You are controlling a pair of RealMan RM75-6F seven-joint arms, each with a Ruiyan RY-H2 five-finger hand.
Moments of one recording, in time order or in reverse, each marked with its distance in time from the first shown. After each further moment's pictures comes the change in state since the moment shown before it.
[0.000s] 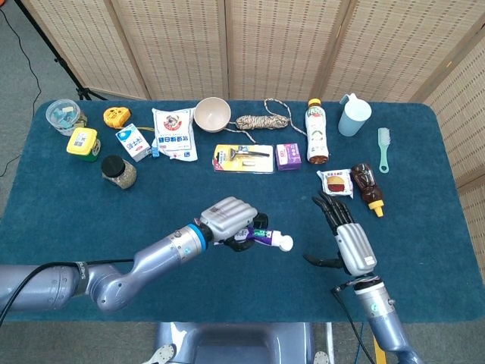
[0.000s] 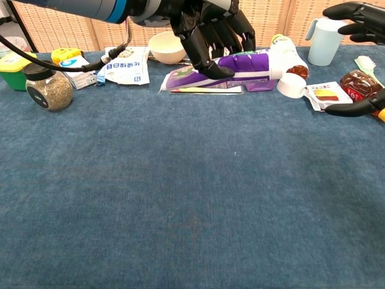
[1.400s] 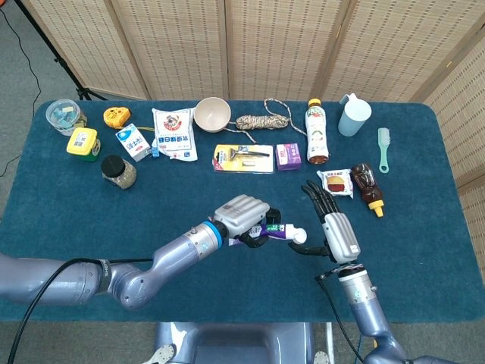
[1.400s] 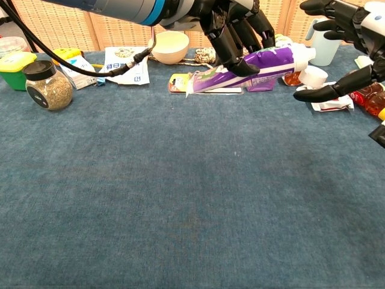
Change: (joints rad) left arm -0.097 -0.077 0.001 0.062 -0.145 0.038 -0.023; right arm 0.076 -0.104 0.043 0.050 0.087 -0.009 0.035
